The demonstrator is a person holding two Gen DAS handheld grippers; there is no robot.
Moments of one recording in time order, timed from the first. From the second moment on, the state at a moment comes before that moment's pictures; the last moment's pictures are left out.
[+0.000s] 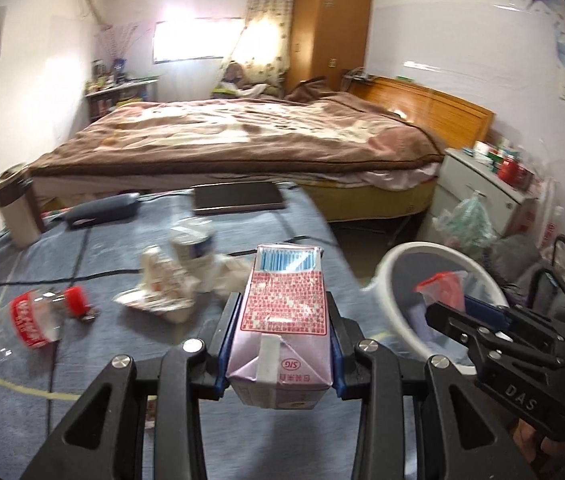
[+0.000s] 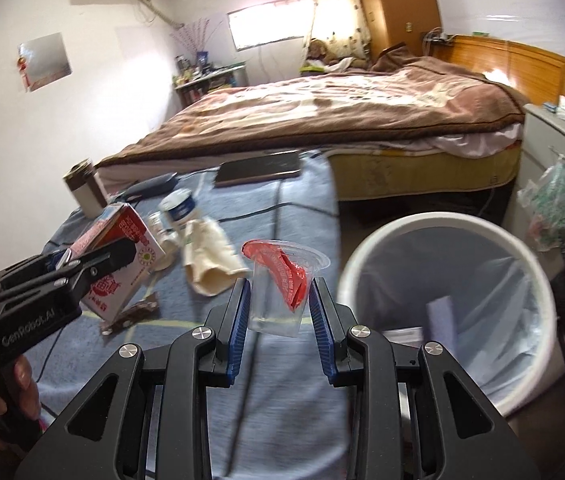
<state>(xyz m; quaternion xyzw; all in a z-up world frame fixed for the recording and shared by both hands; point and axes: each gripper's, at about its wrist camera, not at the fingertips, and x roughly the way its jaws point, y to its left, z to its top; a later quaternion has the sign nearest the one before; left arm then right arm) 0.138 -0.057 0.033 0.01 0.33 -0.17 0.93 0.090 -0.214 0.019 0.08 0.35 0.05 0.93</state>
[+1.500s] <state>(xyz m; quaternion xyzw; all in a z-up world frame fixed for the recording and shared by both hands) 0.147 -0.206 0.000 0.02 0.38 -0.29 0.88 0.093 -0.351 -0.018 0.10 0.42 -0.09 0.90</state>
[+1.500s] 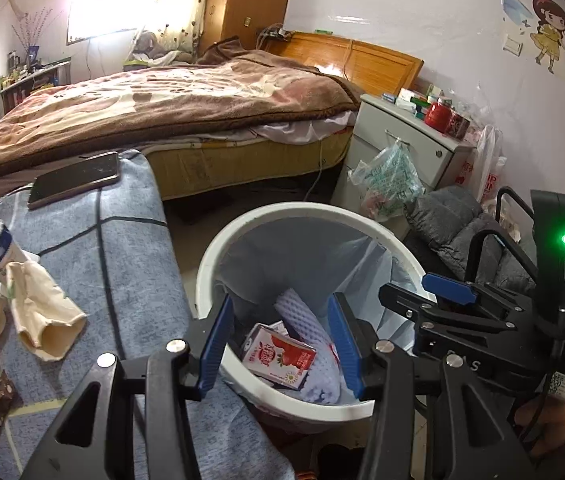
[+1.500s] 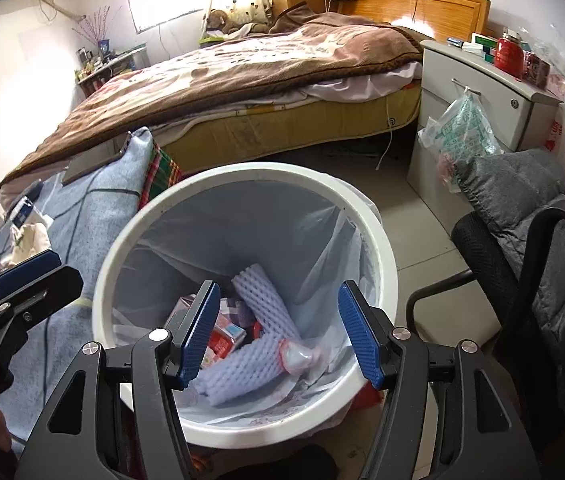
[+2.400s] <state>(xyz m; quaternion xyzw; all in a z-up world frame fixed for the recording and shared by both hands) 0.123 -0.044 0.021 -0.02 0.34 -0.18 0.92 0.096 -0.252 0.008 0.08 0.37 0.02 0.93</state>
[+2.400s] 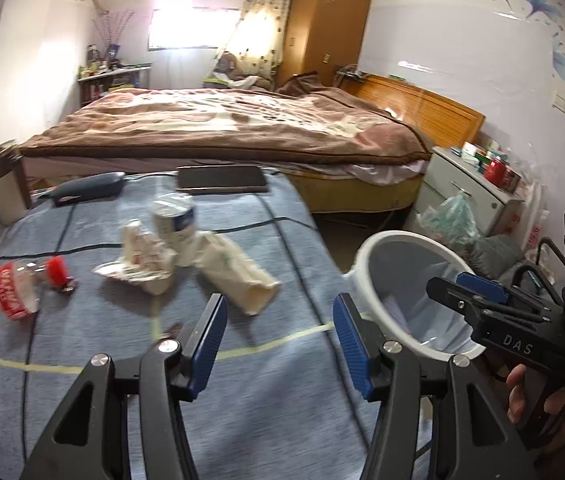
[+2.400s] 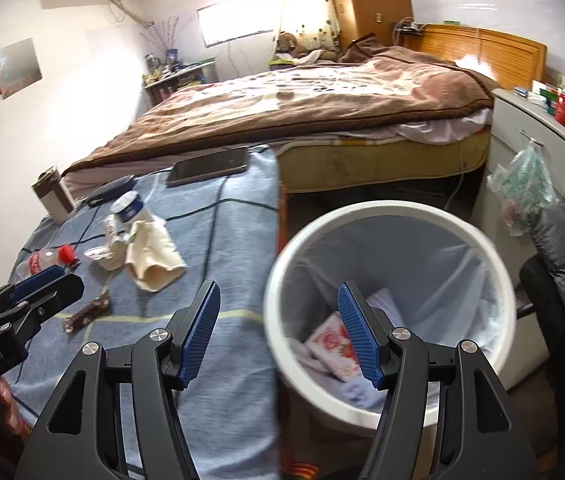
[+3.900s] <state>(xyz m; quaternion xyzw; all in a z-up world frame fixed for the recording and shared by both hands) 0.153 0.169 -0.015 -0.08 0.37 -0.01 0.93 0.173 -0.117 -0.031 0.00 0.42 0.10 0.90</state>
